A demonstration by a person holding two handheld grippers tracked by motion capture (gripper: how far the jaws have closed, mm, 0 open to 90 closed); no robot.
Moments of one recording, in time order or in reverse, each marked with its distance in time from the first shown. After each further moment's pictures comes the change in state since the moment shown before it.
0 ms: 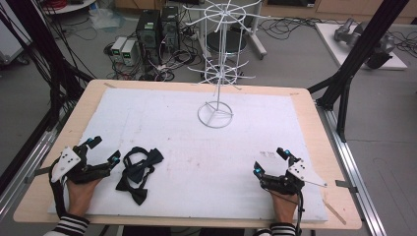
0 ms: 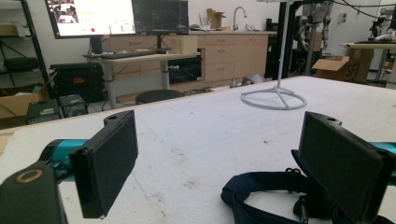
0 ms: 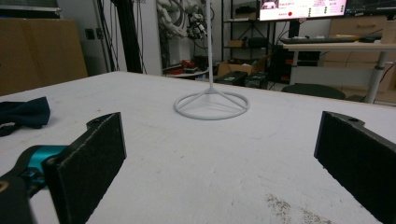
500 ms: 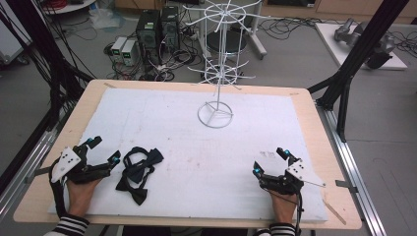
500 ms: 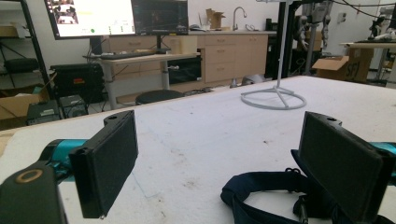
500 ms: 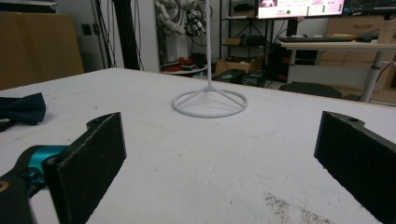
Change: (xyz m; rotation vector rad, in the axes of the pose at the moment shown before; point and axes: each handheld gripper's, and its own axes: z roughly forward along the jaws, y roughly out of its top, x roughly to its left) left arm 0.000 0.000 0.000 0.000 0.000 0.004; right arm 0.002 0.000 0.001 0.008 -0.016 -0.020
